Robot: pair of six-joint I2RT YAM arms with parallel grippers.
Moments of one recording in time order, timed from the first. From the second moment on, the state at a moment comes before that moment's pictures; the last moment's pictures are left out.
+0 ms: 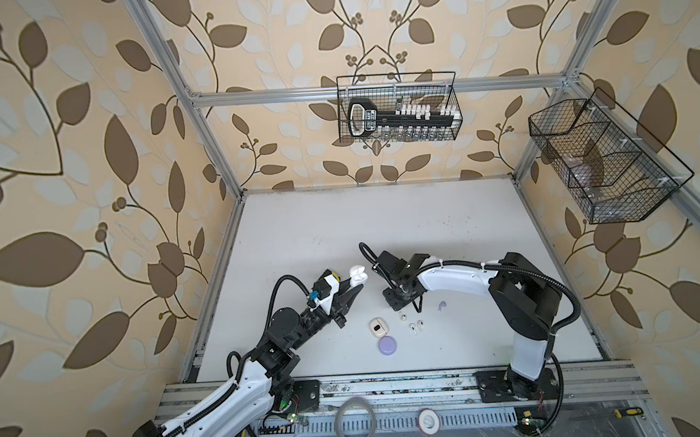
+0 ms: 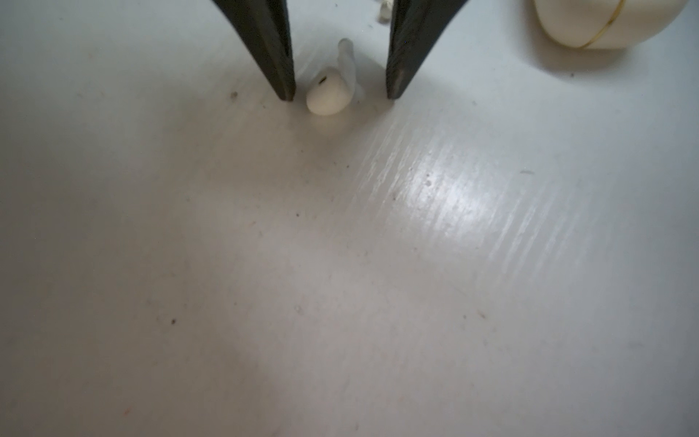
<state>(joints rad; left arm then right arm) -0.65 0.60 0.12 0.62 0.25 -0.03 0.85 1.87 1.19 -0.68 0.13 0.31</state>
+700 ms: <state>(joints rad) -0.65 0.60 0.12 0.61 0.25 -0.03 0.84 1.87 1.16 -0.61 0.12 0.31</state>
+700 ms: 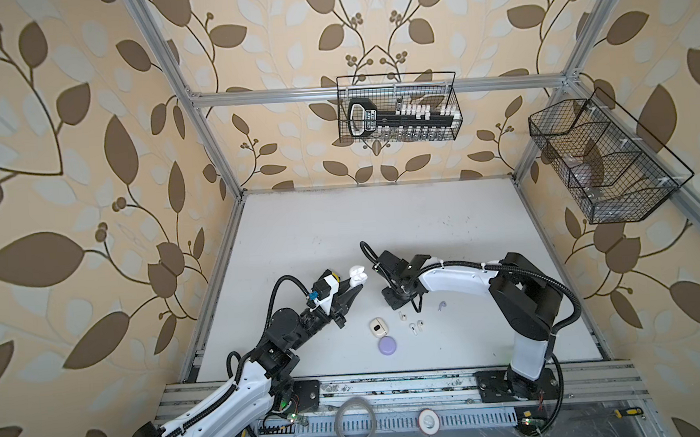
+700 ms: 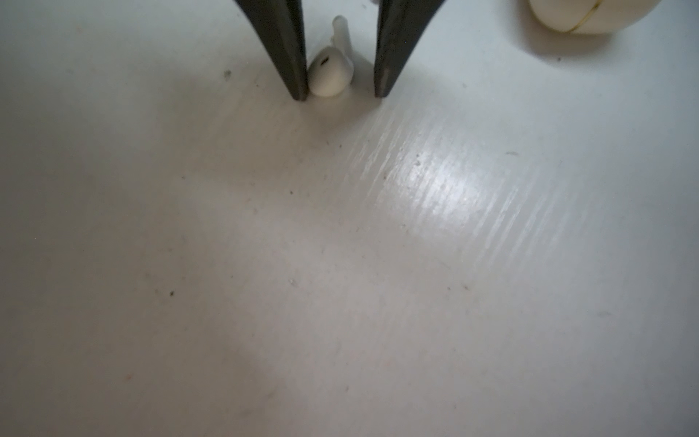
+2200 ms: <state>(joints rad) -0.65 0.61 0.12 0.60 0.25 -0.03 0.79 1.58 1.01 -0.50 0.00 0.40</state>
